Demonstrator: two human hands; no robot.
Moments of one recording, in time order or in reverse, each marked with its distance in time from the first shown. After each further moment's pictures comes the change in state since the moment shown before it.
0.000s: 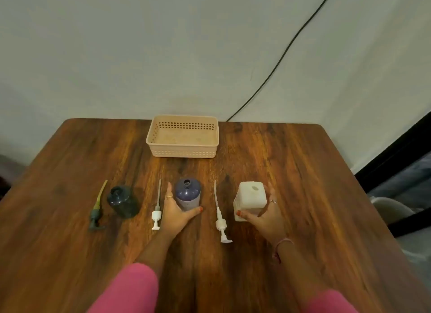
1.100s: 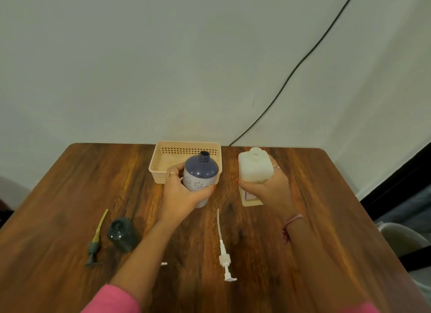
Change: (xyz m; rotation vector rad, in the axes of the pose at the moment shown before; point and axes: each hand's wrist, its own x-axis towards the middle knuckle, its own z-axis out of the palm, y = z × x) left_hand 0.024 0.134 -0.038 -0.134 0.129 0.415; right_hand 0.071 -0.155 -0.032 0.062 0.099 -0.325
